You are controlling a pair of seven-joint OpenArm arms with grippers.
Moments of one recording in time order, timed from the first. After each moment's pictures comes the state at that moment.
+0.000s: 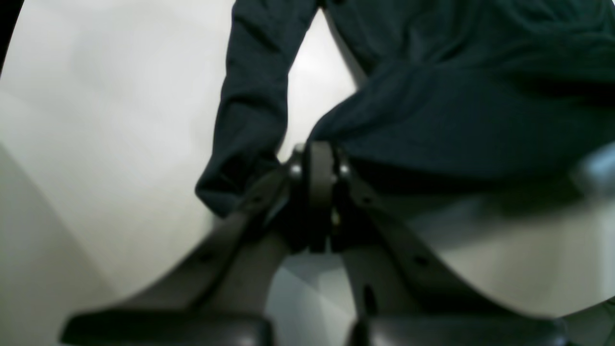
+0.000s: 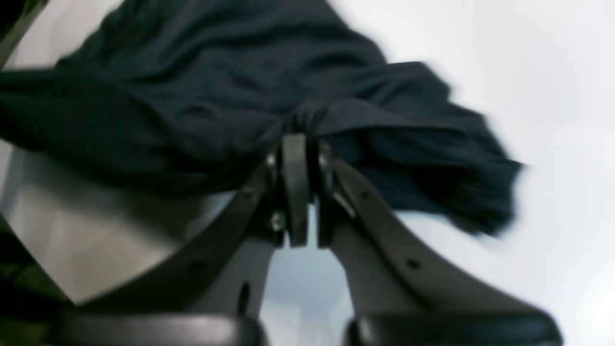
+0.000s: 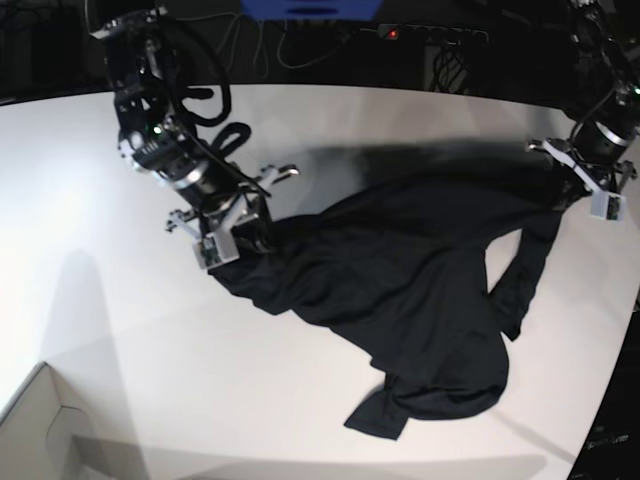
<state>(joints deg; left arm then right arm) 18.8 -14.1 -35.4 103.6 -29.0 -37.3 44.1 -12.1 11.3 -10.3 110.1 19.9 9.8 -35.6</state>
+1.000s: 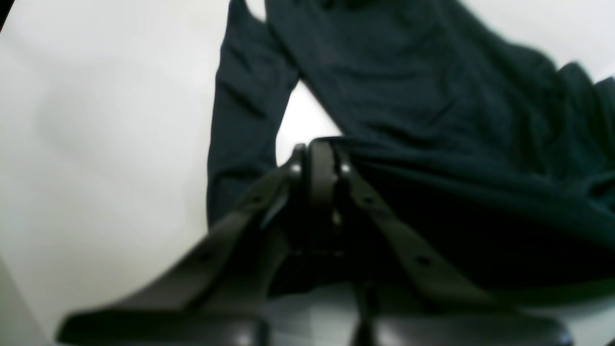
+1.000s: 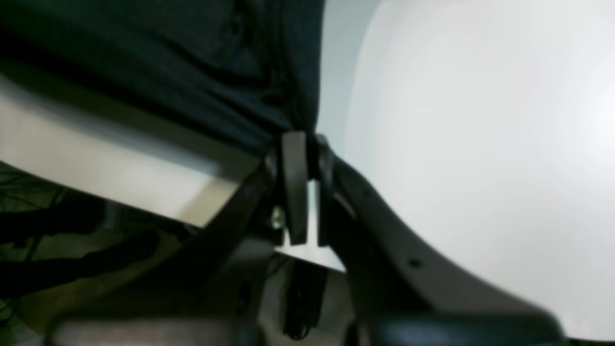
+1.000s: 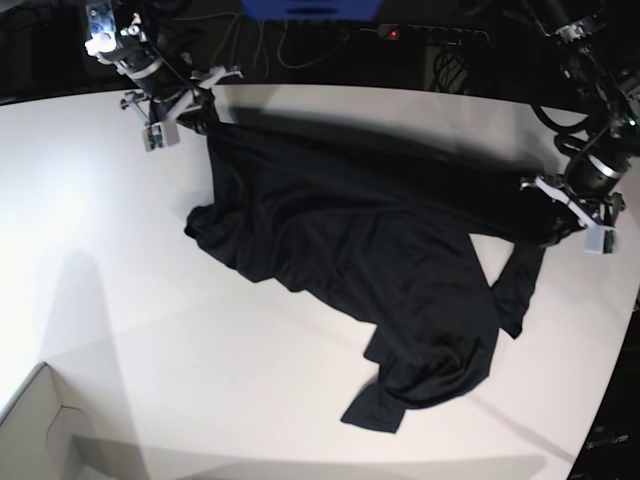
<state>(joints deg) 8.8 -12.3 -35.0 98.5 -29.2 -38.0 44.5 -35.7 12.1 2.1 108.2 20.6 10.2 -29.7</state>
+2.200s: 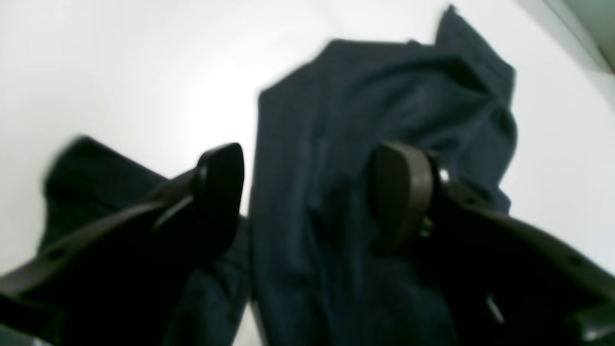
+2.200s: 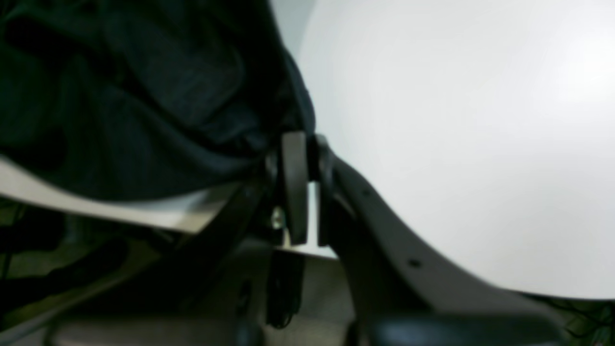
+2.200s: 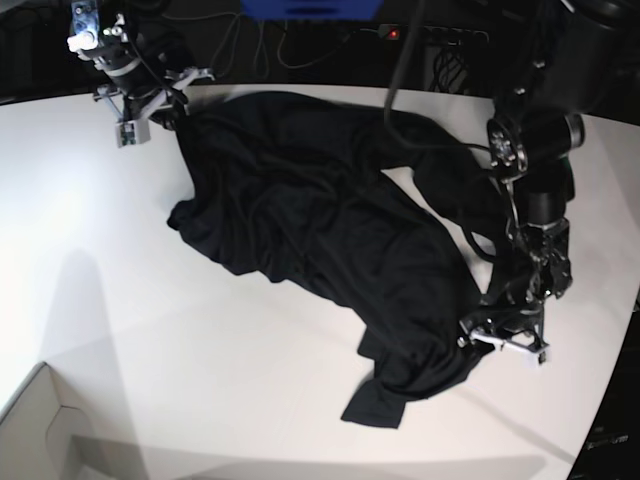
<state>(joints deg) -36.3 -10.2 -22.7 29.4 -13.6 -20.3 16.2 -36.6 12.1 7.6 107.0 19.6 10.1 -30.3</state>
